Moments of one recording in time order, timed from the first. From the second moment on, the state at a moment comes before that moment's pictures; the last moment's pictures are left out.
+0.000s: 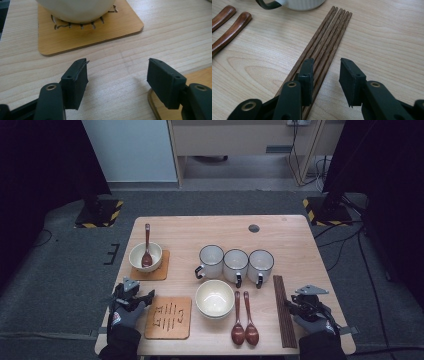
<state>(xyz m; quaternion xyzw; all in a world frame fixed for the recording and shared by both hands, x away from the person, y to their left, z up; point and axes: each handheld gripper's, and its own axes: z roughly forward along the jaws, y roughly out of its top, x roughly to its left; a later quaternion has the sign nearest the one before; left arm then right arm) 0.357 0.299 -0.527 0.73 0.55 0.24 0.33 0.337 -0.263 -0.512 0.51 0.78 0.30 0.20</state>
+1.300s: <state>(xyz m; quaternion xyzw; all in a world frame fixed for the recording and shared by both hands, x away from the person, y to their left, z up) 0.364 0.304 -0.536 0.73 0.56 0.24 0.31 0.349 -0.280 -0.517 0.54 0.77 0.27 0.18</state>
